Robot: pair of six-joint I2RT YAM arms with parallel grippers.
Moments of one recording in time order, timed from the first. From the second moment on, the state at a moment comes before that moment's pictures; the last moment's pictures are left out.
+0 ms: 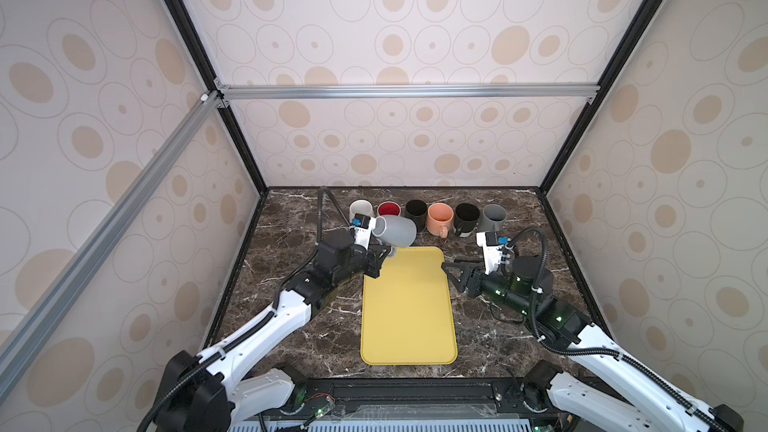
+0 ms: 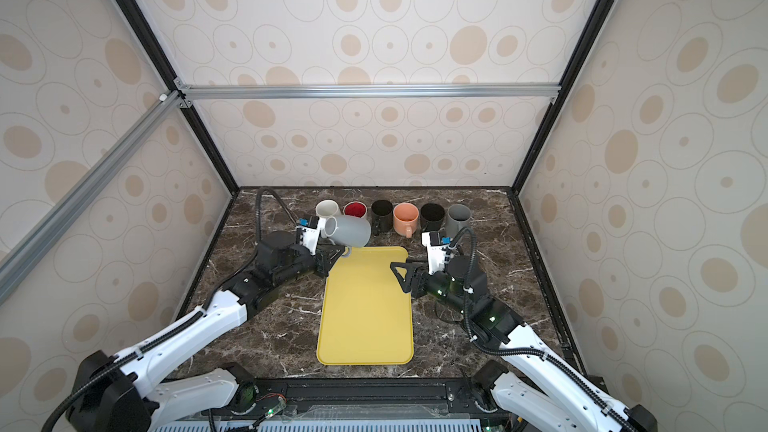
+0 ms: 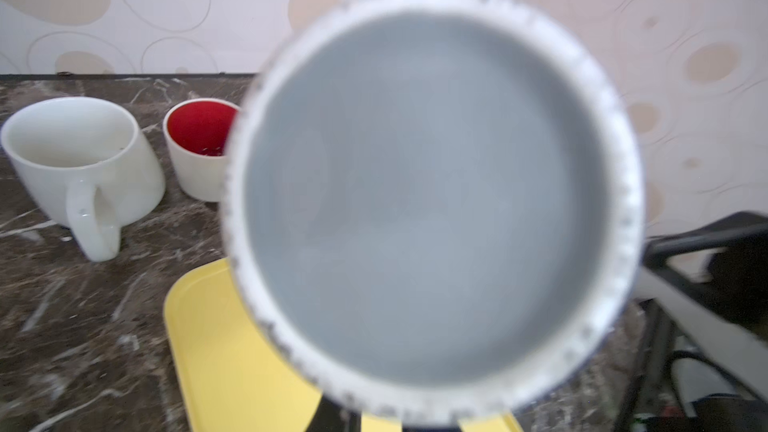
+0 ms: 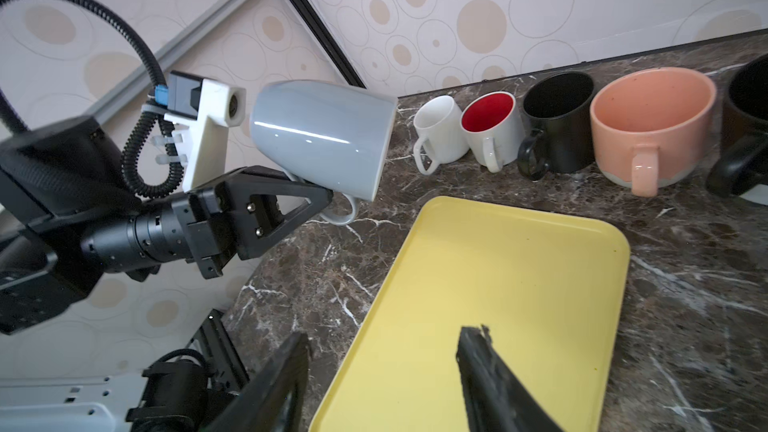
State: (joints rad) left arm -0.57 1.09 0.74 0.06 0.23 -0.41; right arm 0.63 0.79 0.64 -0.08 -0.21 0.58
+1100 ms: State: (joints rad) left arm -0.59 1.33 0.48 1.44 0.51 -1.40; right arm 0.65 1.04 0.81 0.29 -0.54 0.76
